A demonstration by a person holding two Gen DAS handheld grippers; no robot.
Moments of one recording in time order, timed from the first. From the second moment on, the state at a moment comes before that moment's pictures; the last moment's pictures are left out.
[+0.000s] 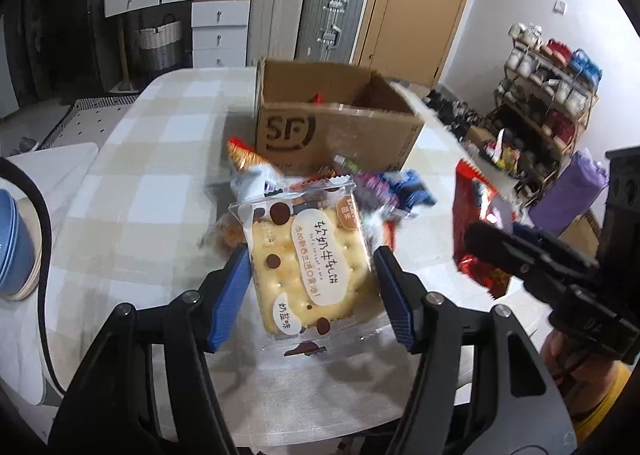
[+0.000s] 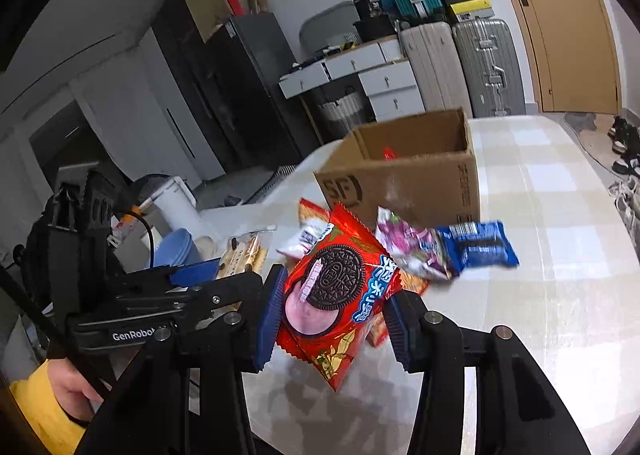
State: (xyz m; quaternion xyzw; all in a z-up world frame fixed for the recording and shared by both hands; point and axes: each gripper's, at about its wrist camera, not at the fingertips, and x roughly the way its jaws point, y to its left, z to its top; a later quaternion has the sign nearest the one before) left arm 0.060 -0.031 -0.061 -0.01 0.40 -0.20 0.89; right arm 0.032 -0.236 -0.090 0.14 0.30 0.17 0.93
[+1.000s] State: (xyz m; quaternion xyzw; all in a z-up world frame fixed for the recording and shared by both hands) left arm 0.206 -0.069 0.053 -0.03 0.39 -0.22 0.89; right arm 0.144 -0.255 0.022 0.10 0.28 0.14 0.94
